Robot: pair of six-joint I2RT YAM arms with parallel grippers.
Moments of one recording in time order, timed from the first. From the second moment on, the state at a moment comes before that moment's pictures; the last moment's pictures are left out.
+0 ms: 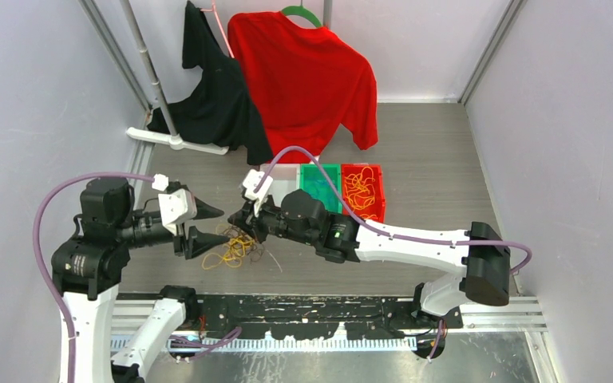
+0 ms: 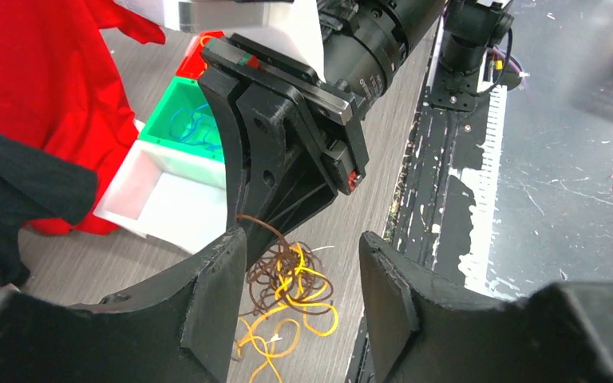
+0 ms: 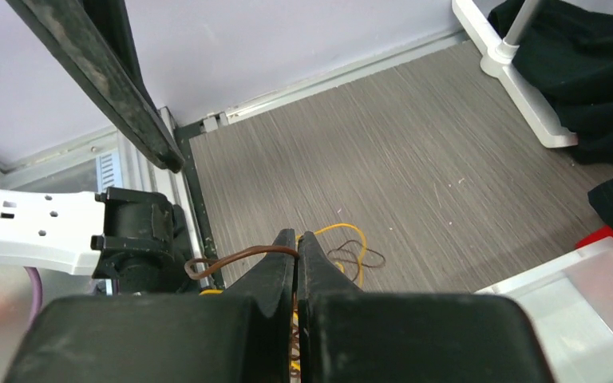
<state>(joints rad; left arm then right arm) -0.12 0.73 1.34 -1.19 1.04 0.61 1.25 1.46 1.12 0.24 0.04 0.11</state>
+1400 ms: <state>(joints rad) -0.12 0.62 1.08 -0.76 0.78 0.43 1.26 1.50 1.25 0.08 -0.03 0.21</state>
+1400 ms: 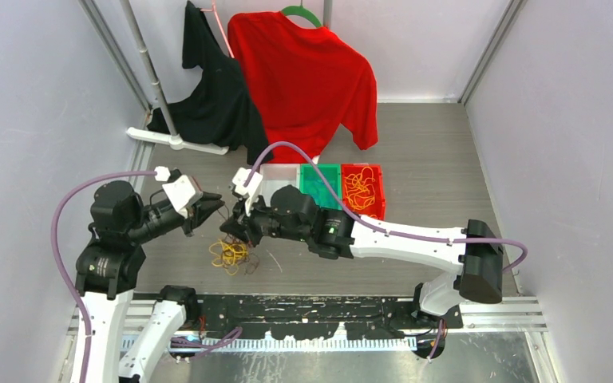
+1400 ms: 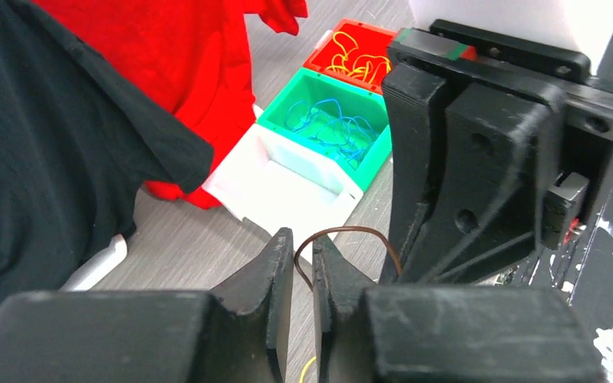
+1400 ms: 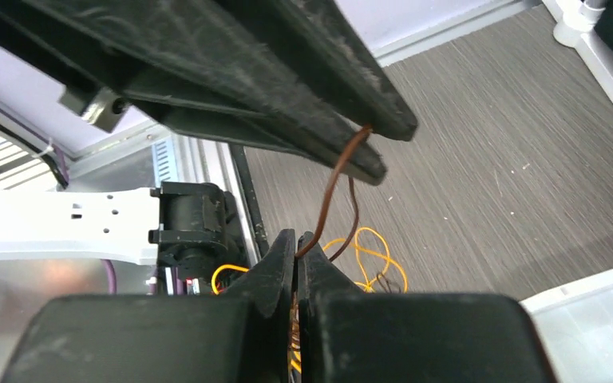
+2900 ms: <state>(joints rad) -0.12 0.77 1.45 -0.56 0.76 0.08 1.14 1.68 0.94 0.91 -0.16 0.64</state>
